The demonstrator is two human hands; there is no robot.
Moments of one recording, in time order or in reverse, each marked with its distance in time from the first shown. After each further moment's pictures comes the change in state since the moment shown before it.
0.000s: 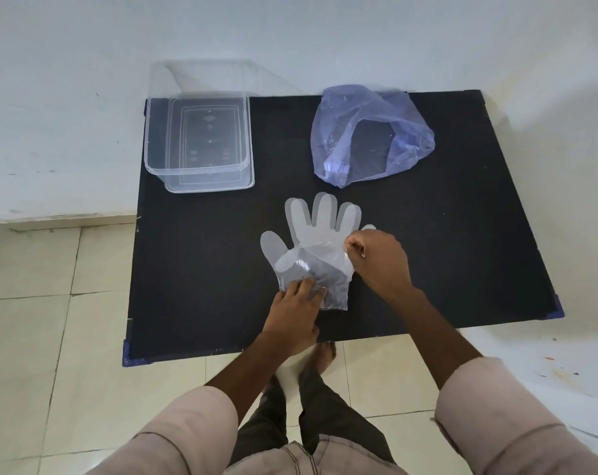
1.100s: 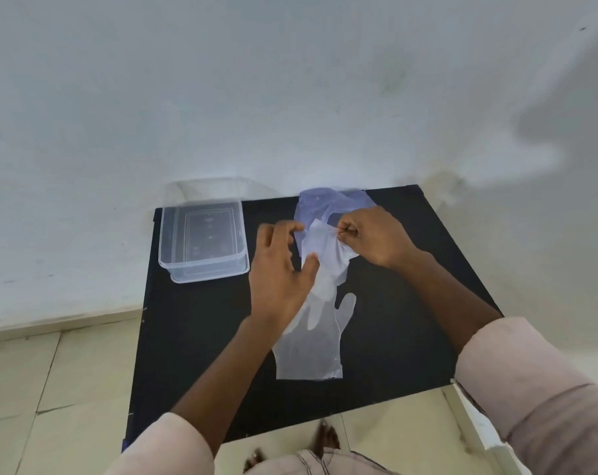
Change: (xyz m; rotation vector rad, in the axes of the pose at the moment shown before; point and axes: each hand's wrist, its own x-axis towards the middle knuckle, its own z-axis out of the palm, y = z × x) left_hand -0.008 0.021 -0.205 -0.649 0.960 0.036; right_hand 0.069 -0.064 -0.149 -0.144 0.027 -0.137
